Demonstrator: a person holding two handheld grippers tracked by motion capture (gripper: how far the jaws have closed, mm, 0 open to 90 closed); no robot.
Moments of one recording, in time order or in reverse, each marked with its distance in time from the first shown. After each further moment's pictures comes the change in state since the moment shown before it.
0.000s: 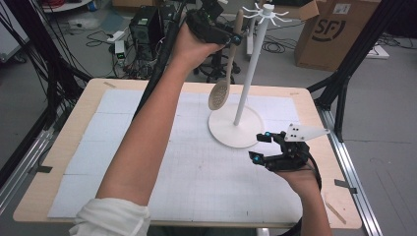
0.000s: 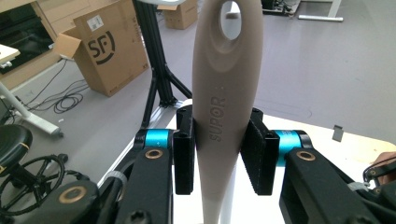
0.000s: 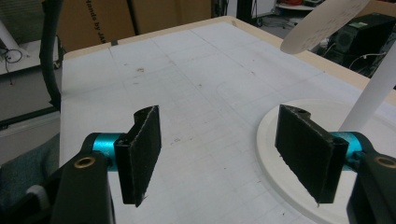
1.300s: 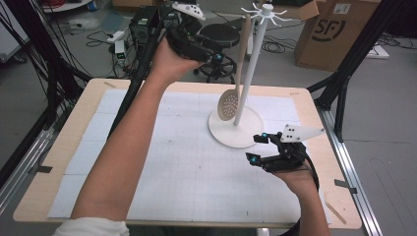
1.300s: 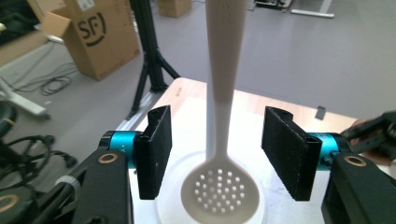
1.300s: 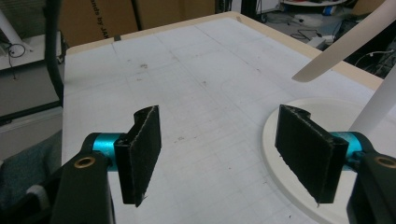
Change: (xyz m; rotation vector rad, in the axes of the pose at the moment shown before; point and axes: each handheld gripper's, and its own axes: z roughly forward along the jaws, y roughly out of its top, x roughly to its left) left arm -0.005 -0.050 -0.041 0.001 -0.030 -0.066; right arm 0.003 0.001 0.007 0.019 0.014 -0.007
